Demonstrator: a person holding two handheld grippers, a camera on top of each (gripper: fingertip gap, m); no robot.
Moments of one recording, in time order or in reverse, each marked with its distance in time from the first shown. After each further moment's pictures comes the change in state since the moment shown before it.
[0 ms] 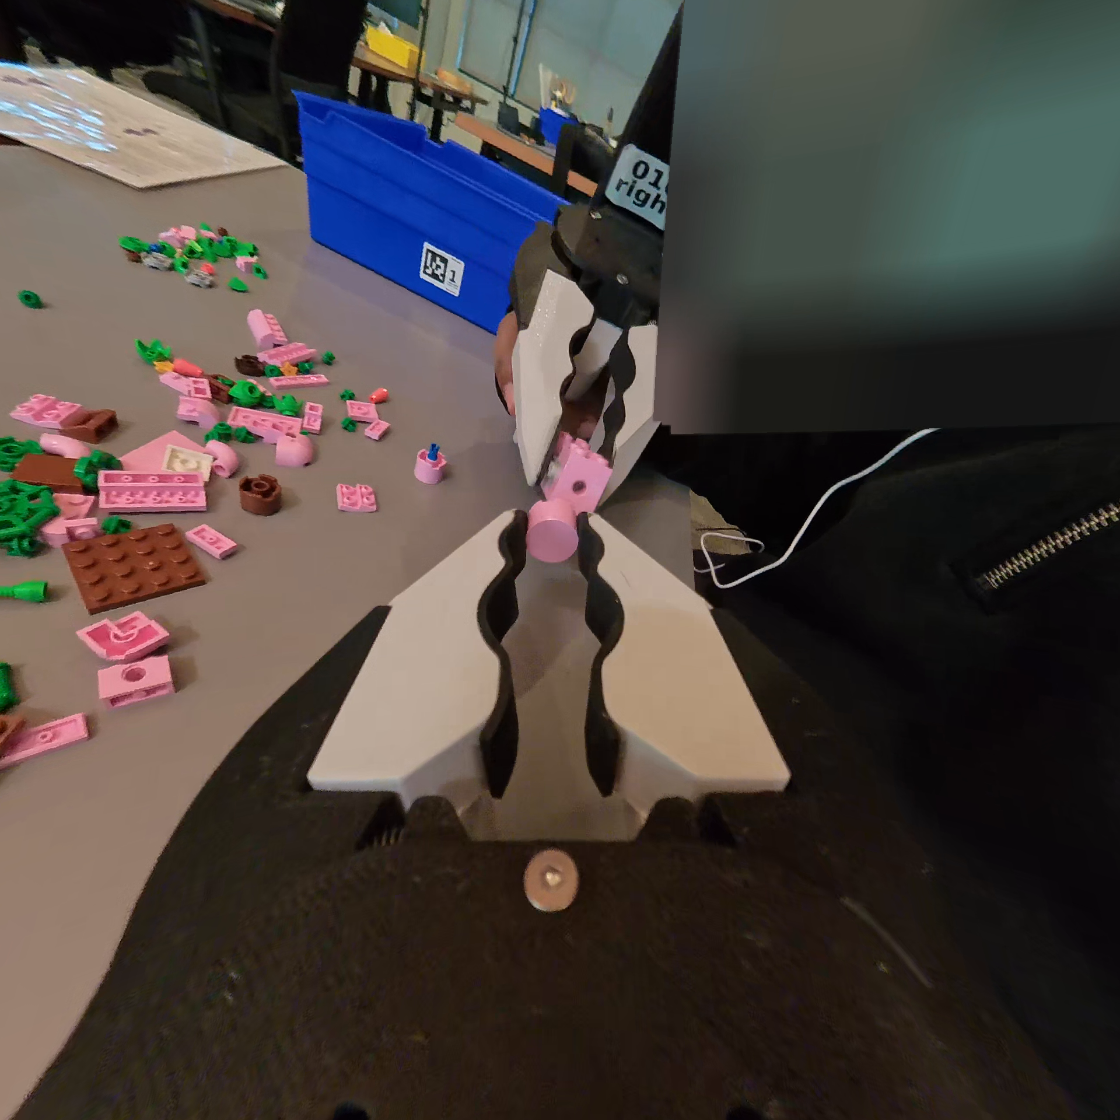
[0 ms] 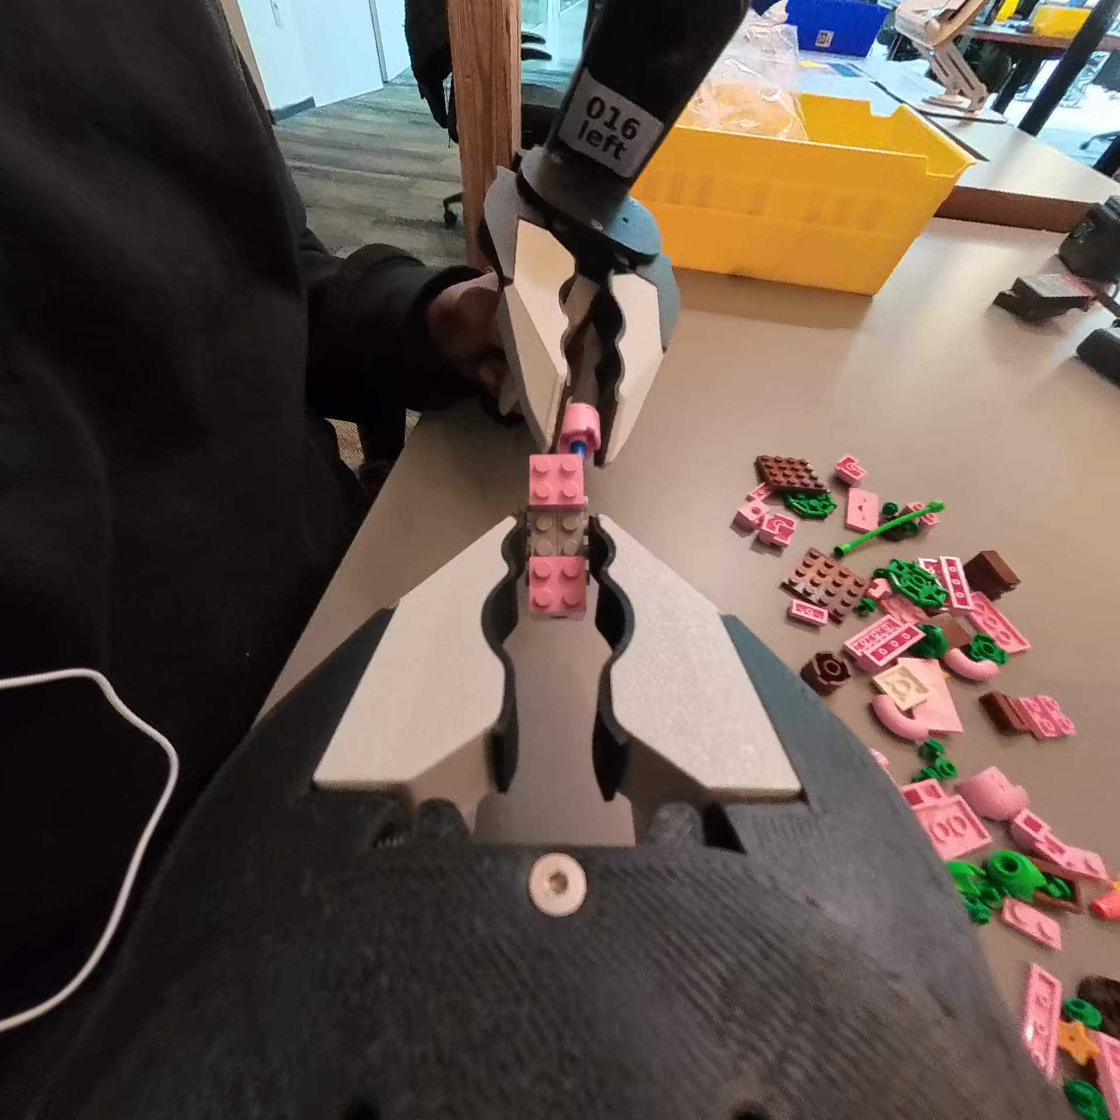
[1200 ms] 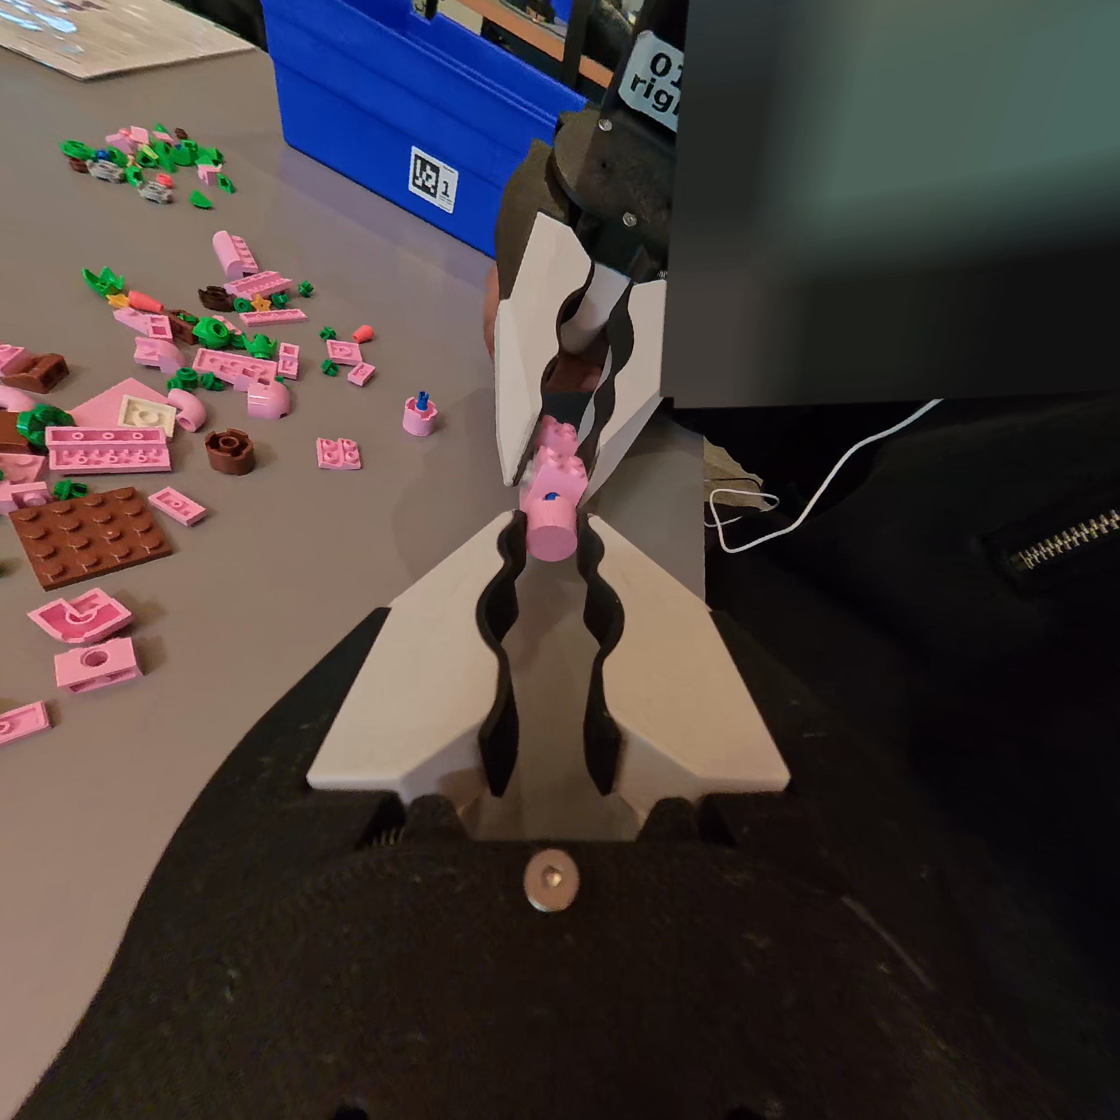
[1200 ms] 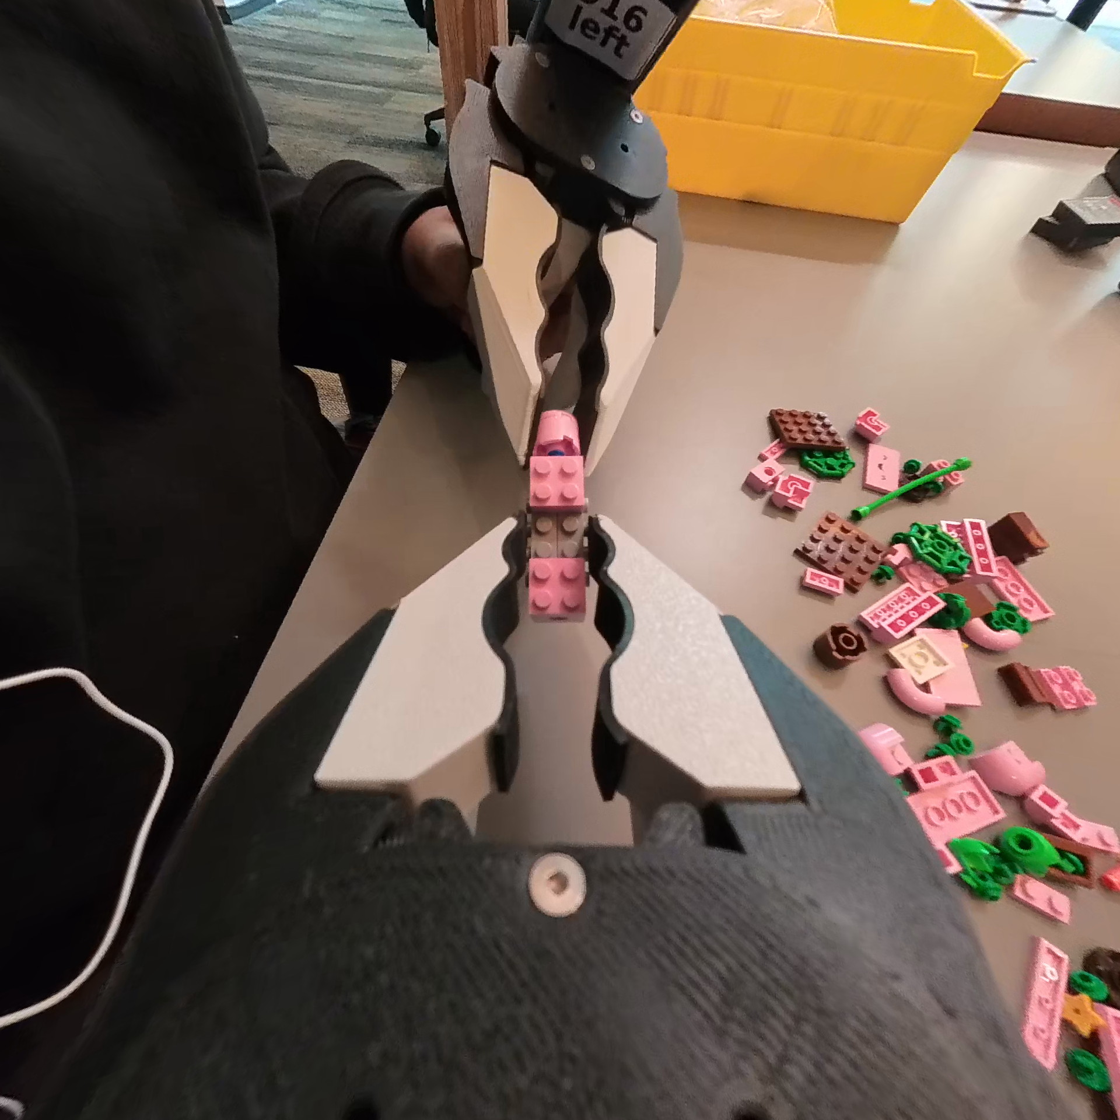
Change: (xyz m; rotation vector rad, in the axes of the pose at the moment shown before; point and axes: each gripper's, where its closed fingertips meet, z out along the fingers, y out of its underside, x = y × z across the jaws) left arm 0.000 0.017 0.009 -0.127 -0.020 0.002; right arm 0.001 0.016 0.008 -0.103 0.010 0.008
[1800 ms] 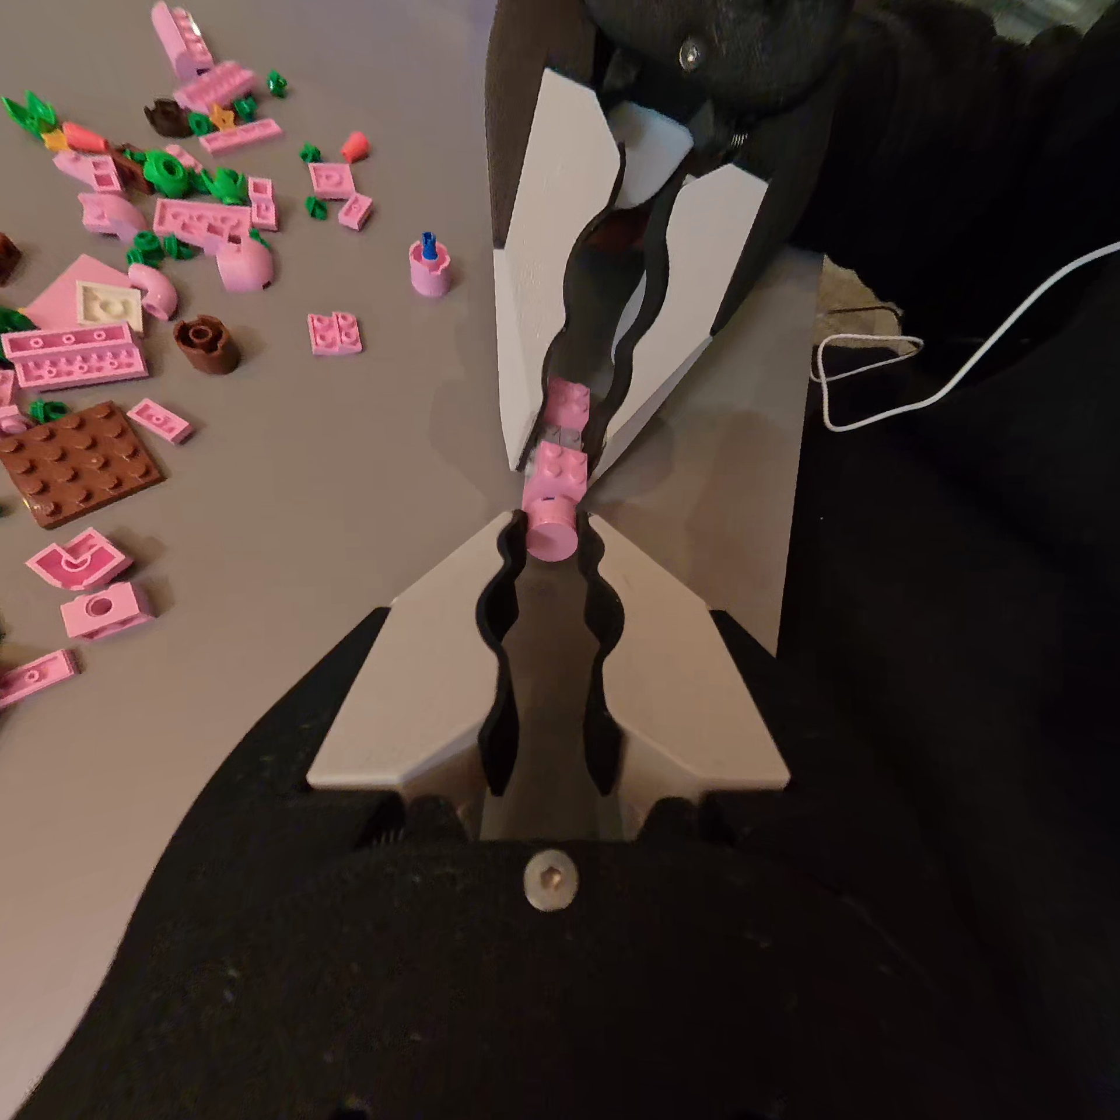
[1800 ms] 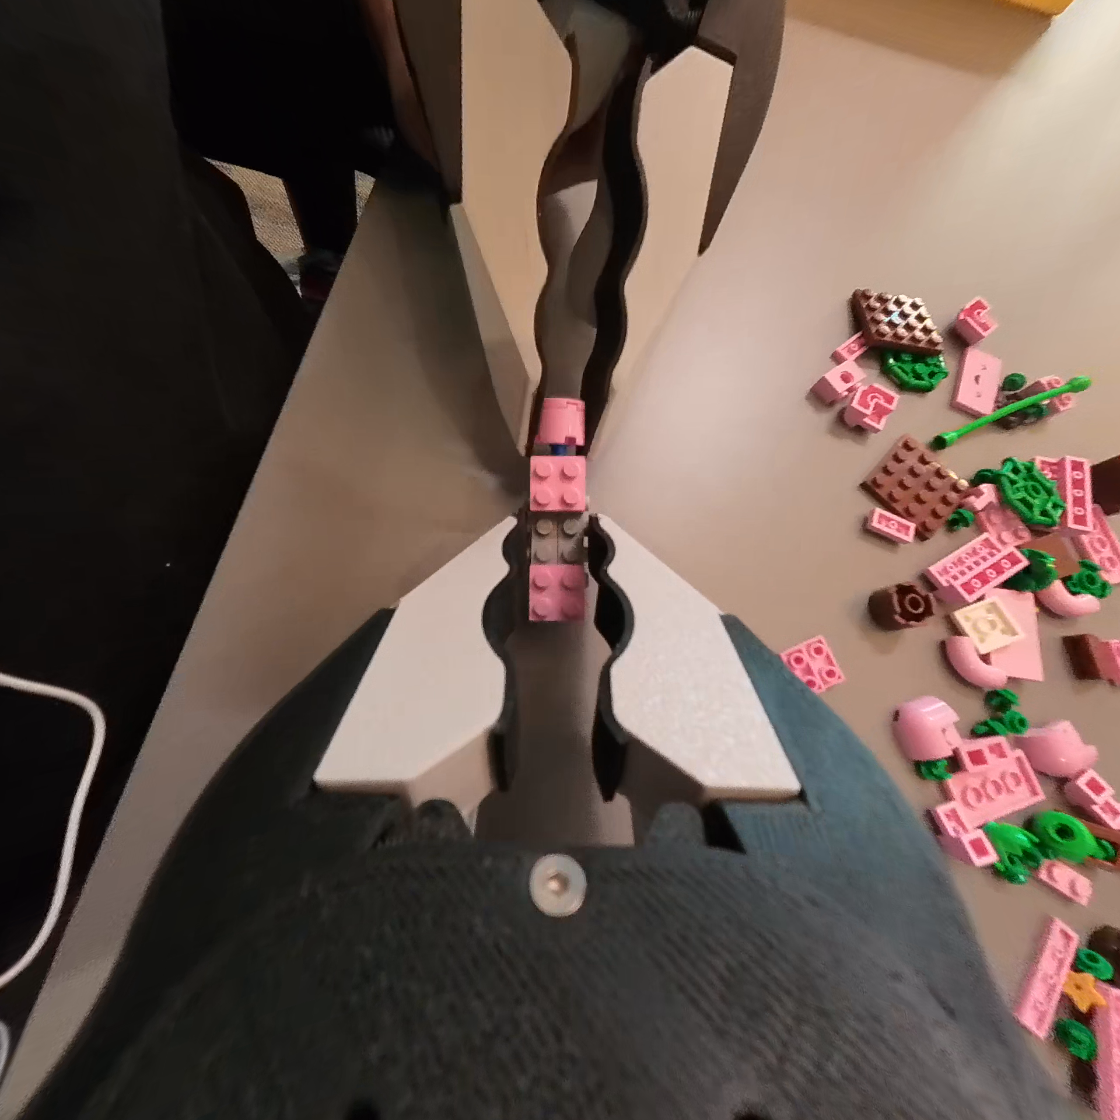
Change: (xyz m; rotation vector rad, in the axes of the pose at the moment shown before) left arm -0.013 0.043 0.012 -0.319 -0.144 0.104; right arm -0.007 0.044 0.020 -0.255 0.004 -0.072
